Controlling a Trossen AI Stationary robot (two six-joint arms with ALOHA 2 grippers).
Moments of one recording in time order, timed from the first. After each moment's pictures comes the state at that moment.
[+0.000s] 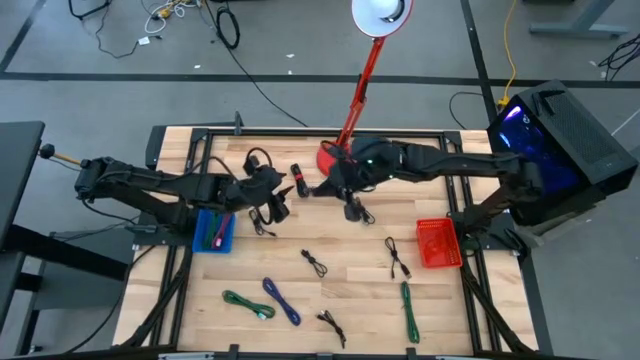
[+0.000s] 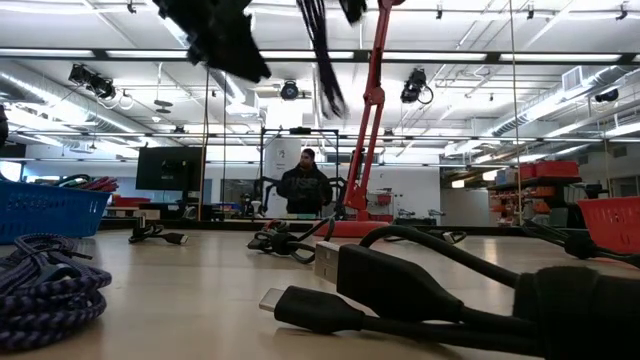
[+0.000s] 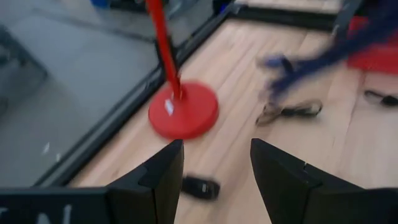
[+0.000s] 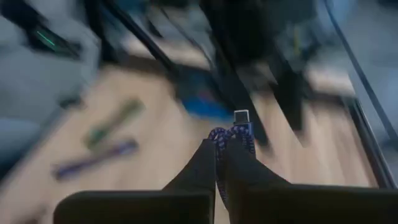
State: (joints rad) left arm -0.09 1.21 0.94 -0.32 -0.66 -0.24; right arm -0.07 1.57 1.48 -0.36 -0.29 -0.22
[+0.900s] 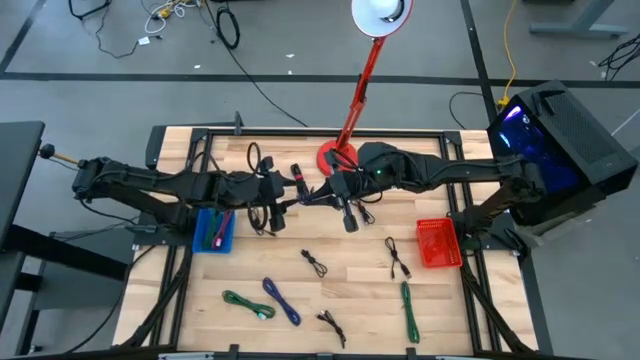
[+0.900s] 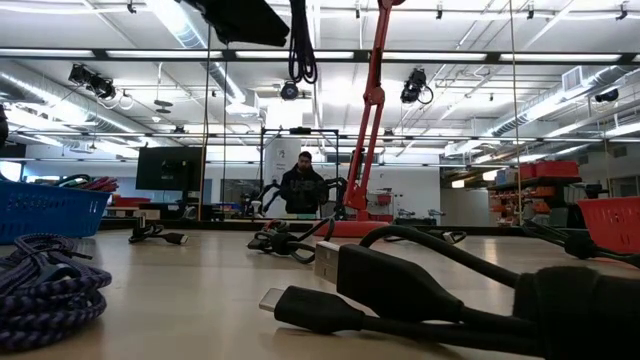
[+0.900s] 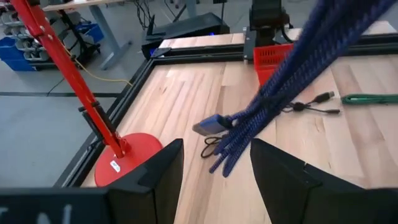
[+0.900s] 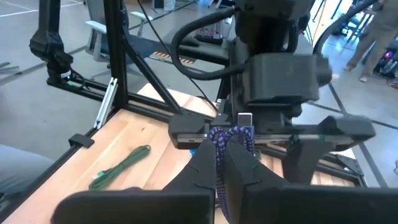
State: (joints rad) left arm -0.10 1.18 0.94 -0.16 -0.38 0.04; right arm 0.01 1.56 1.48 -0.20 -0.24 -0.25
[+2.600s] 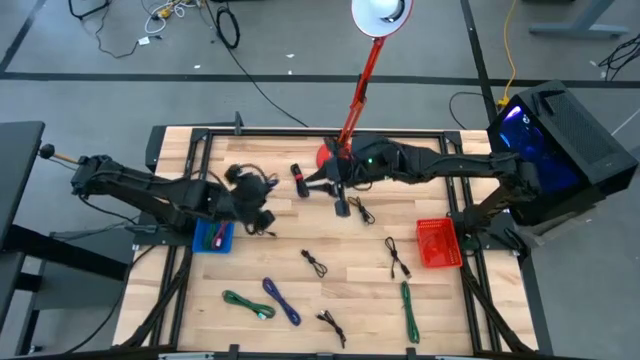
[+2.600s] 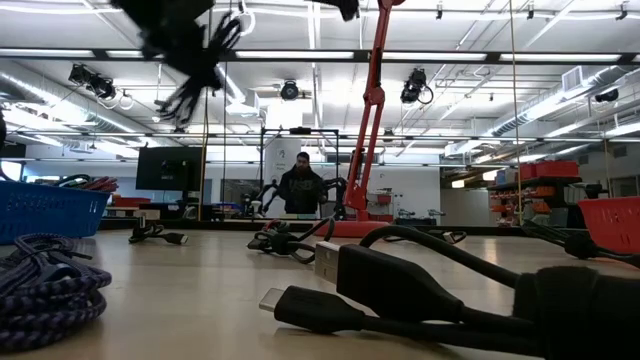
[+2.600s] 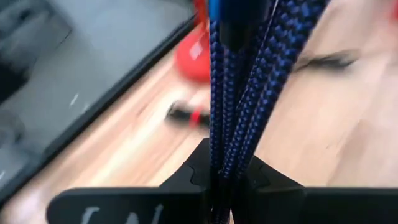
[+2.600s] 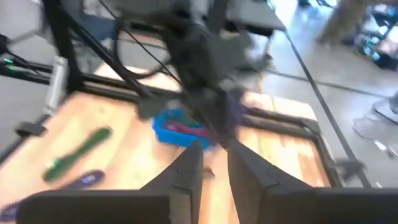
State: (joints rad) left arm -0.23 1.14 0.94 -0.75 -0.79 -0.61; right arm -0.08 1.59 1.48 -0.26 -0.16 -0.24
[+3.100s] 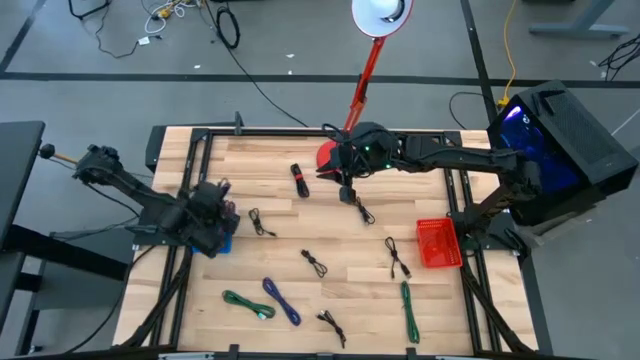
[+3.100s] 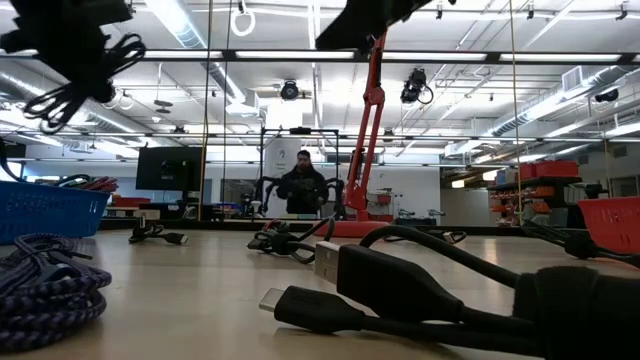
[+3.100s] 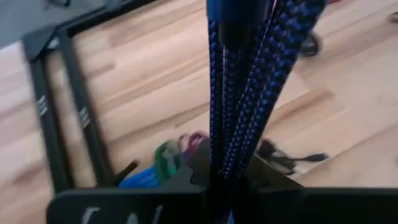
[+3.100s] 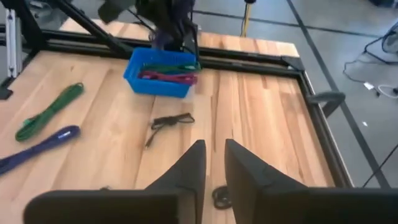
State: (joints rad) left arm -0.57 1.09 0.94 -1.52 -0.71 -1.70; right arm -0.20 1.57 1.43 -0.40 -0.17 -0.22
